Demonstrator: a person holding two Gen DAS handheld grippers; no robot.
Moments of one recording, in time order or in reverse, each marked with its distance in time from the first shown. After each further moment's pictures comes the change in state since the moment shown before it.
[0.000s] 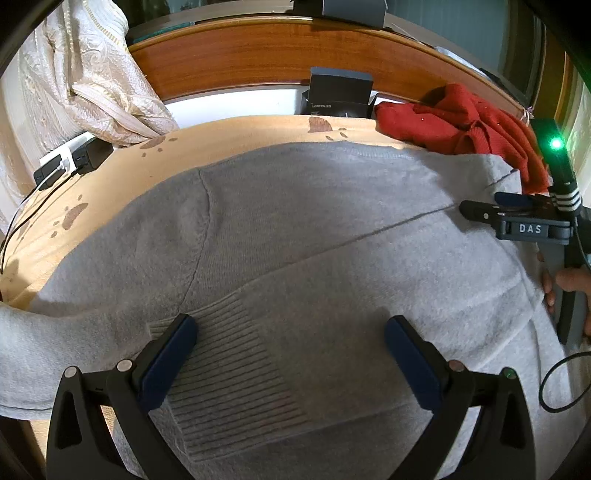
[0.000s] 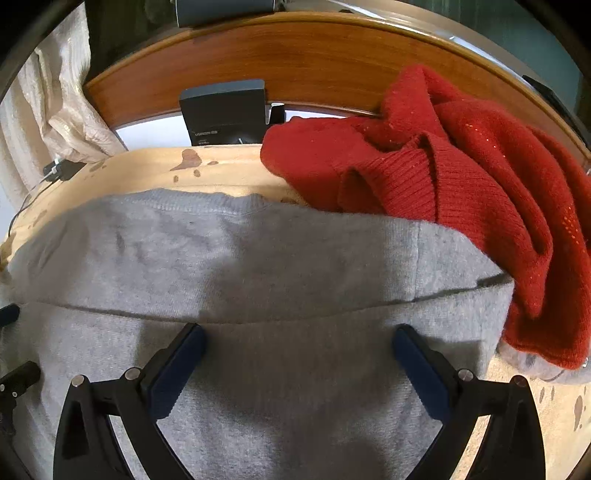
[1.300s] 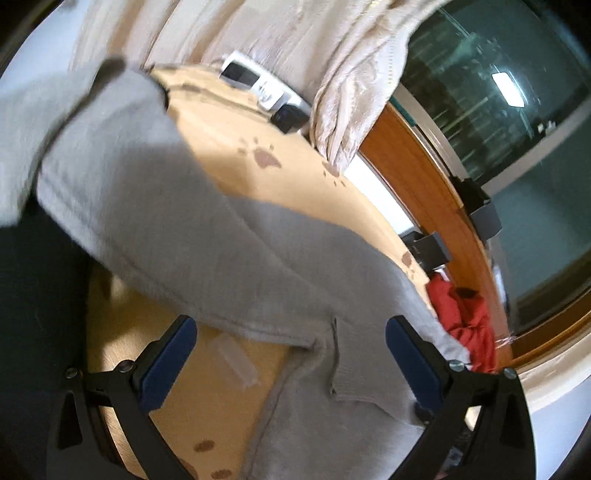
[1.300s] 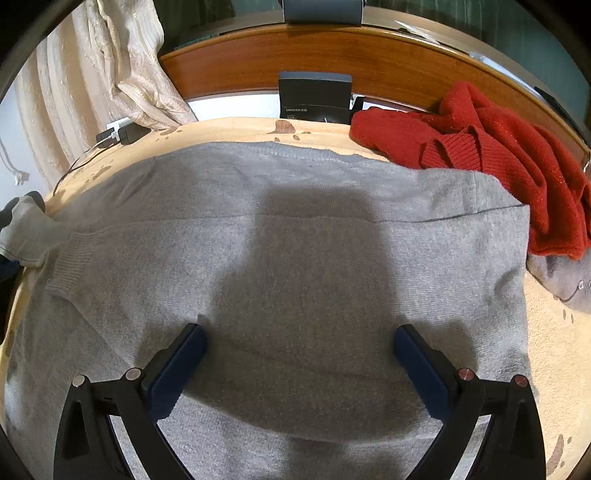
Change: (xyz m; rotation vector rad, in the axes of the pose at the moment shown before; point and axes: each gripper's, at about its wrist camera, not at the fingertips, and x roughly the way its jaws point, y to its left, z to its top) left arm -0.086 0.180 -0.063 -0.857 -0.164 -0.200; right arm -0.049 0.067 -0.065 -0.040 -0.007 0.070
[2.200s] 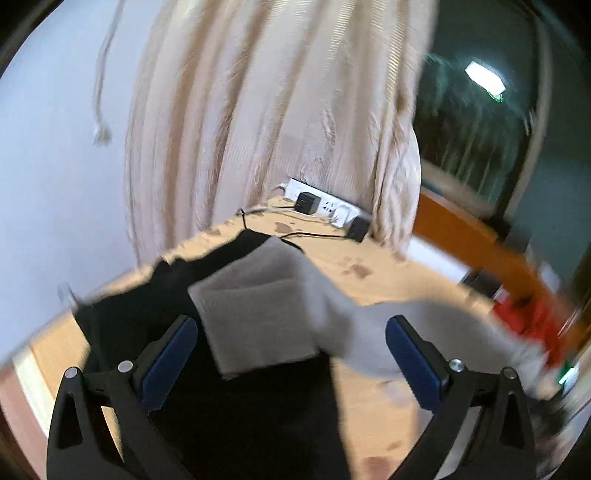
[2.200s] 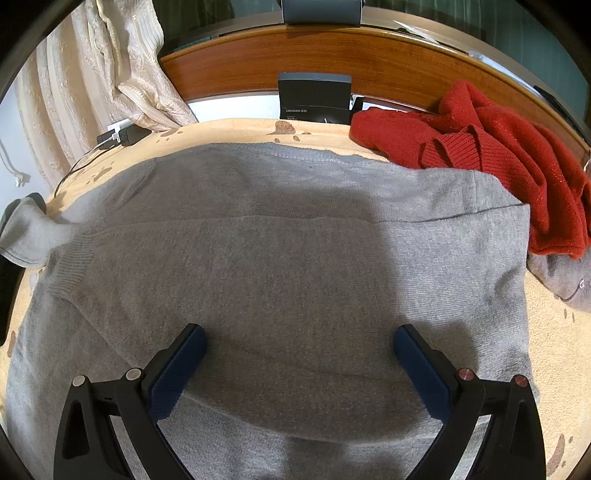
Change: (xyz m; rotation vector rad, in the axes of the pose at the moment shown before) left arm -0.130 0.028 0.018 0.423 -0.373 0.378; right arm 0.000 -0.001 0.000 0.006 -0.004 0.005
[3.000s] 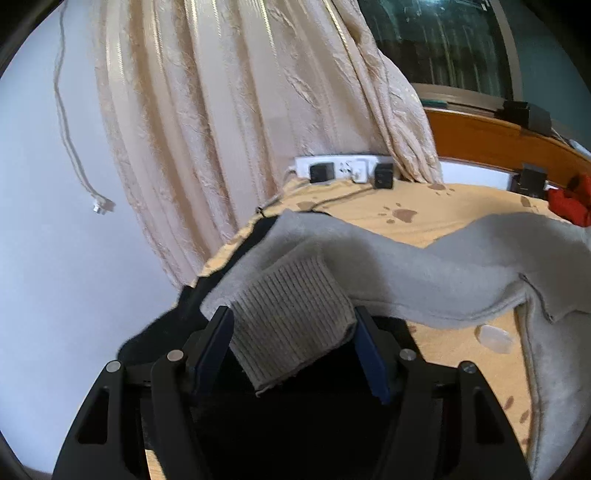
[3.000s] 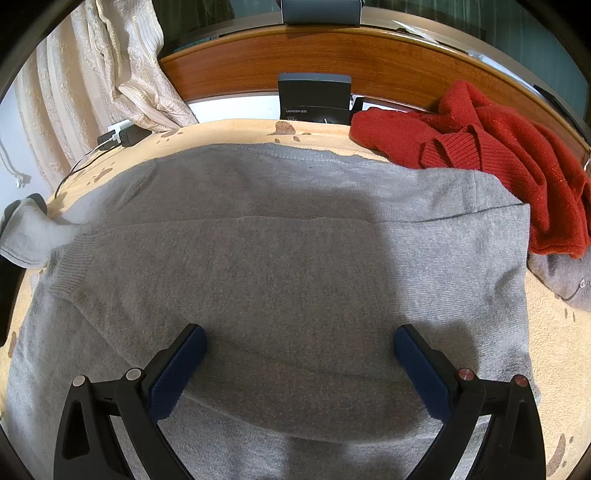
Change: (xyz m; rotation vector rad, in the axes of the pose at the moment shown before) left arm 0.036 -0.008 -0.022 0.302 0.020 0.172; right arm 0.000 0.000 0.000 0.003 -0.003 0.000
